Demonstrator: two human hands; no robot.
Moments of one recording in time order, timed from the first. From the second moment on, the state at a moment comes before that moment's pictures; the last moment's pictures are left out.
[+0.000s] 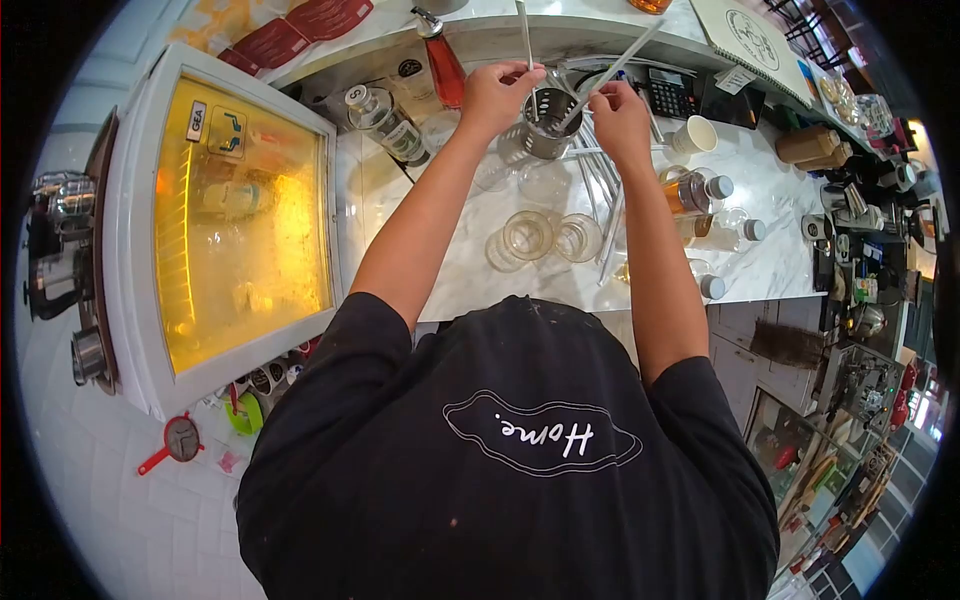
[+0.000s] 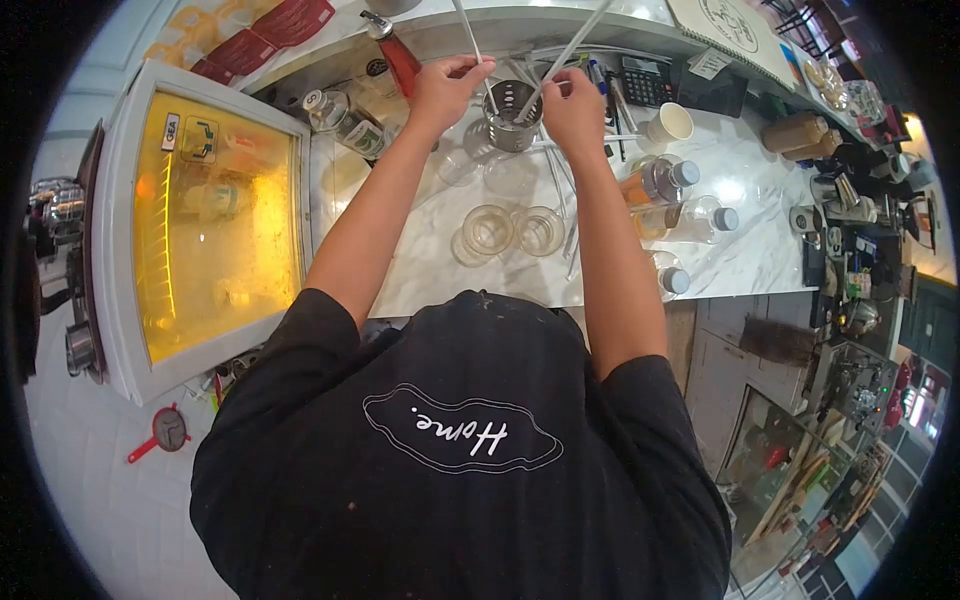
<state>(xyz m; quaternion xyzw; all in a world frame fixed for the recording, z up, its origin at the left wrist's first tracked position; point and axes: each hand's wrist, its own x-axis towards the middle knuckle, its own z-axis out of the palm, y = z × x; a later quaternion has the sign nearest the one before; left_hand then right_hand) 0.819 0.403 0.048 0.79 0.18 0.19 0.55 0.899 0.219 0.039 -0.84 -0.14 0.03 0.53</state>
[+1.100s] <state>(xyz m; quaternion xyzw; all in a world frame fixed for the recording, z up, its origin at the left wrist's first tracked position) 0.623 0.327 -0.008 0.94 0.06 0.06 0.33 0.735 0.099 -0.050 -0.80 -0.01 0.23 0.55</state>
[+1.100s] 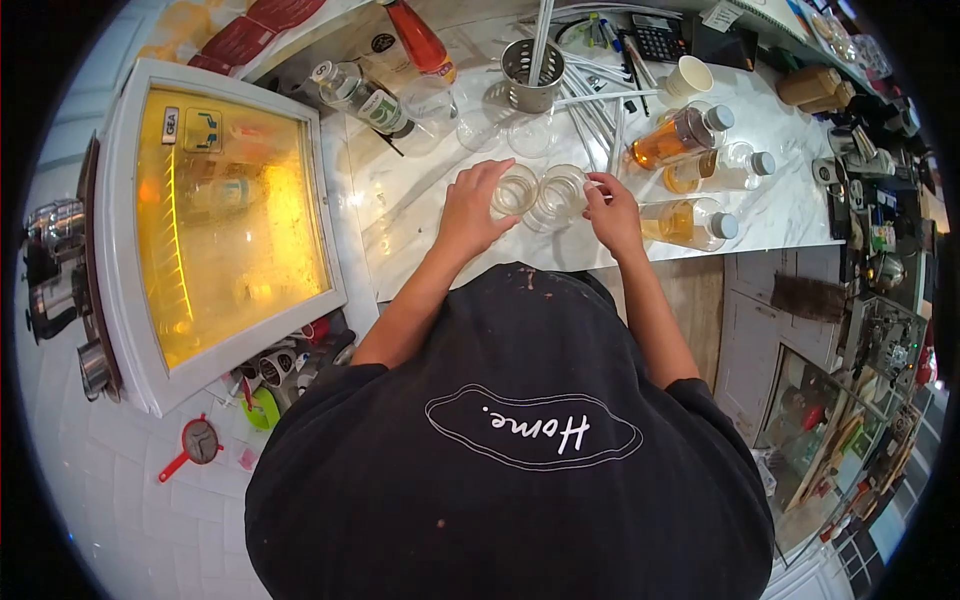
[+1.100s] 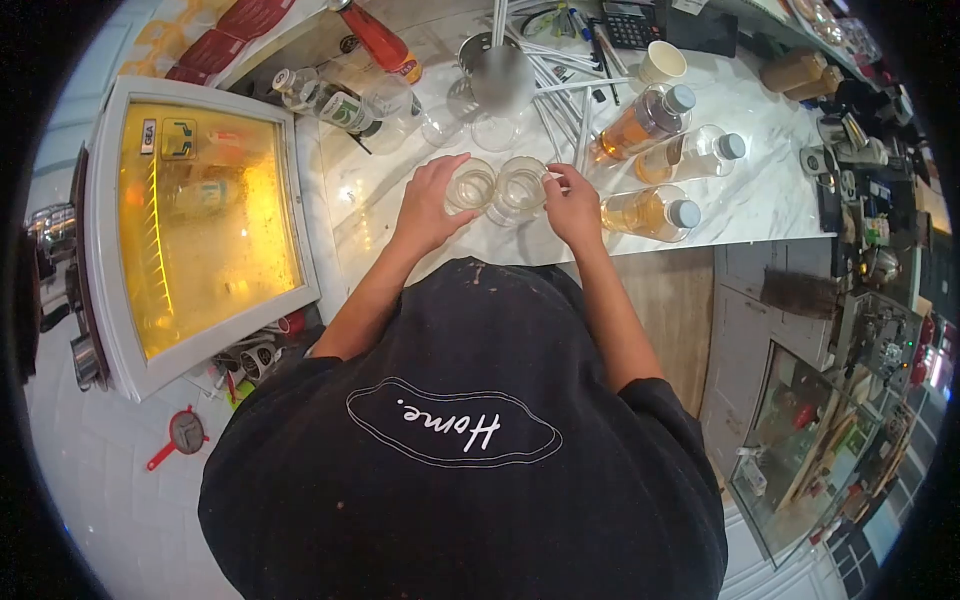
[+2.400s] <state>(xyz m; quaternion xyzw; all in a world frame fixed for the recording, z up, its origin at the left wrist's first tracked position) 0.764 0.202 -0.019 0.98 0.02 -0.20 0.08 0.654 0.046 -0.080 -0.92 0.13 0.07 0.36</state>
